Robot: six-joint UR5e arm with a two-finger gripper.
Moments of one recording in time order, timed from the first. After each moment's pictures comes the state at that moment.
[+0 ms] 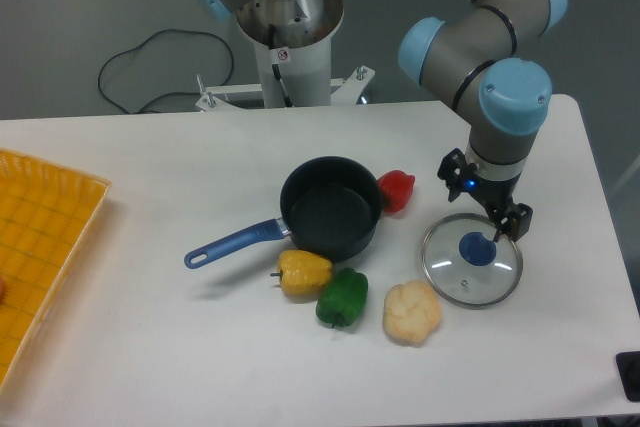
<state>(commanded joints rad) 2.74 -1.98 -1.57 -1.09 1.58 1.56</state>
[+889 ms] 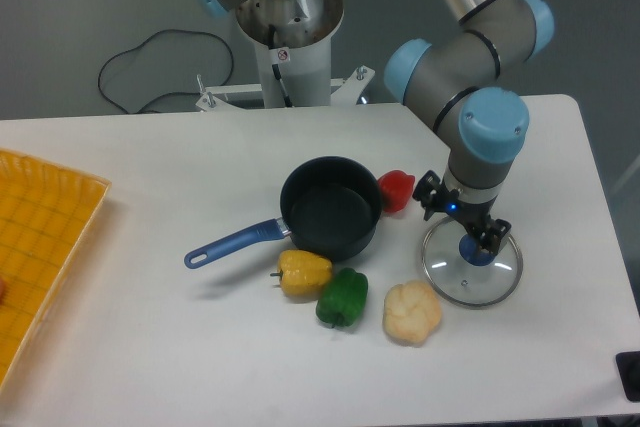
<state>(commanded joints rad) 2.67 -2.05 -1.56 -1.09 1.57 1.21</state>
